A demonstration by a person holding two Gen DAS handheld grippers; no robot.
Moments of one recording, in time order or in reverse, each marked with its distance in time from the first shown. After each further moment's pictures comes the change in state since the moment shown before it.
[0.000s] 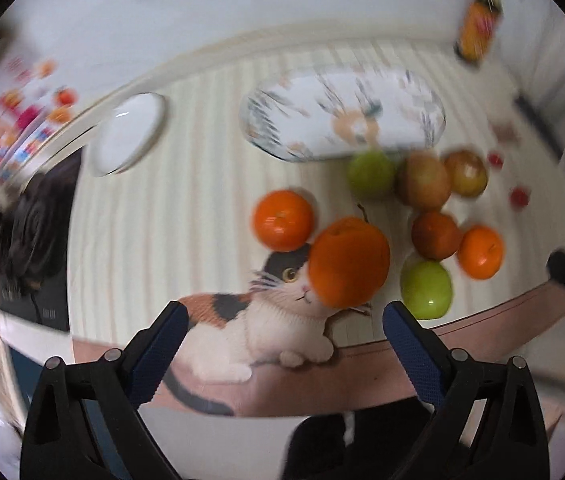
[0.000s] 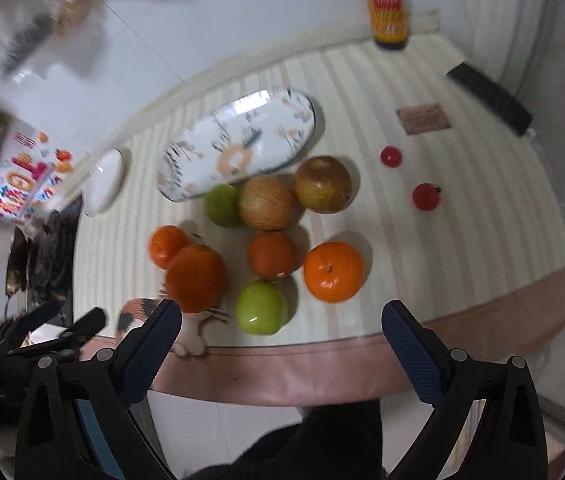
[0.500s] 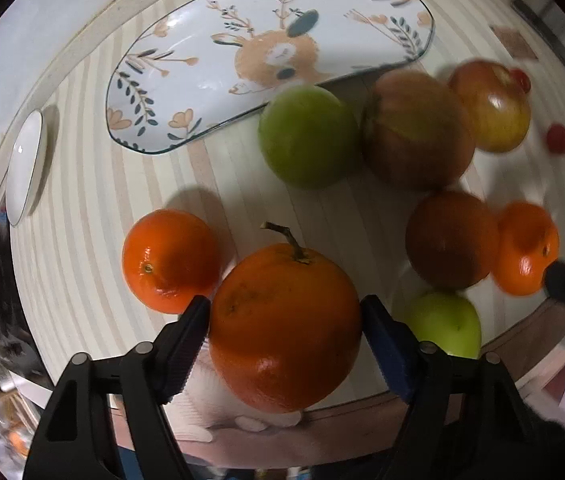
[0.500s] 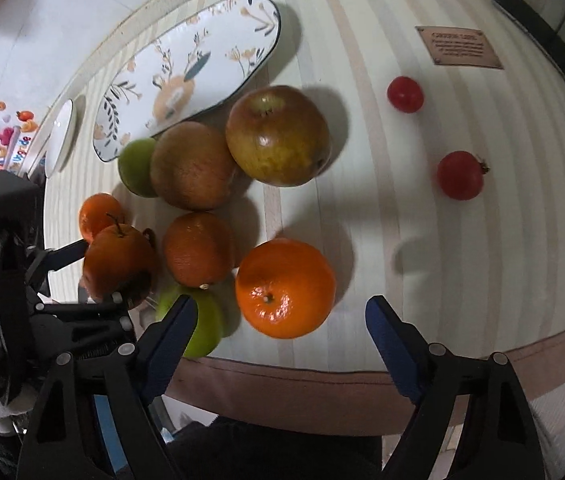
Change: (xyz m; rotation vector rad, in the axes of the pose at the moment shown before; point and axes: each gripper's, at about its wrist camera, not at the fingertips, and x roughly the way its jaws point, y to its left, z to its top) left arm 0.096 -0.050 0.044 0.160 0.172 -0.038; right arm 0.105 -0.042 0.027 -0.026 0.250 0.013
